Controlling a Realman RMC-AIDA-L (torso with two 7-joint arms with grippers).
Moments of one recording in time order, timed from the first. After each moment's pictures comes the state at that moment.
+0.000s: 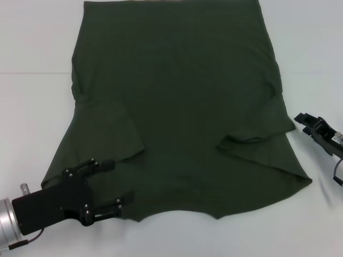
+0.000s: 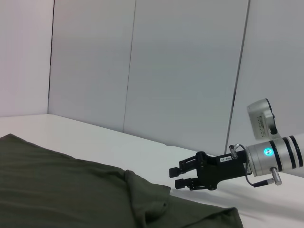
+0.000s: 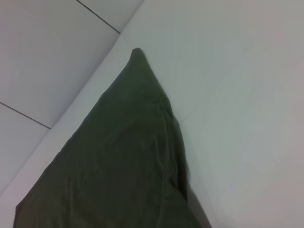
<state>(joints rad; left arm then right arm) -0.33 -2.16 0.55 0.62 1.94 1.63 -1.02 0.60 2.09 -0.40 -0.18 -1.57 -0.71 1.70</state>
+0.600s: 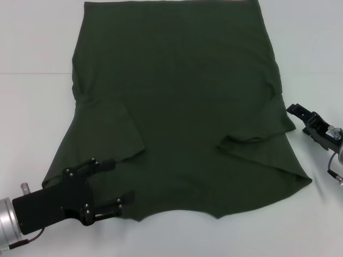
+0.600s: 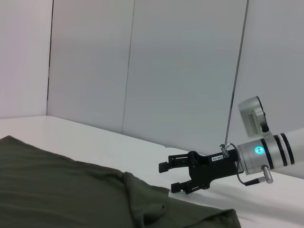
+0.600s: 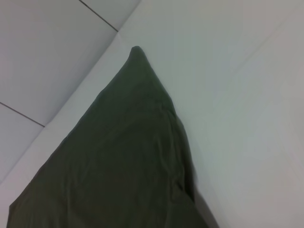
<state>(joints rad) -0.33 -2.16 0.55 0.62 1.94 1.63 -1.02 0.64 2.09 -0.41 -0.17 -1.57 -0.64 1.71</state>
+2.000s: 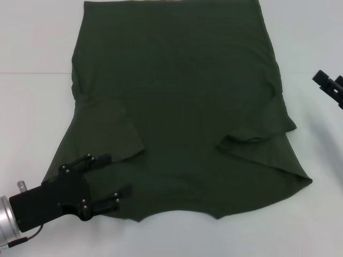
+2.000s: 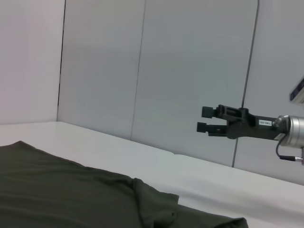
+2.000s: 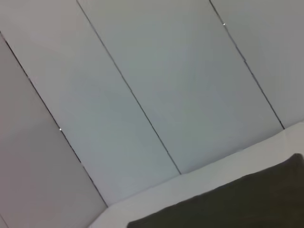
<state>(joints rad) -0.32 -2.16 0.55 0.61 1.90 1.63 -1.02 0.45 2.08 -0.42 -0.38 -1.49 -1.26 1.30</state>
